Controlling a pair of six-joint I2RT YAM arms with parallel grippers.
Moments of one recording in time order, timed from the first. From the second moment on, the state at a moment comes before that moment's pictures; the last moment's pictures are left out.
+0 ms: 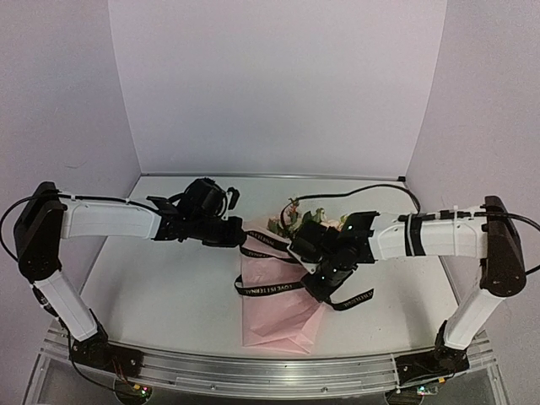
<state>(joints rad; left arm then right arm) -0.82 1.66 1.08 -0.16 0.07 -0.59 1.06 1.71 1.22 -0.85 0.21 0.31</state>
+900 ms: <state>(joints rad) -0.94 1.55 1.07 0.11 0.37 -0.50 0.93 1.72 1.14 -0.76 0.18 0.60</state>
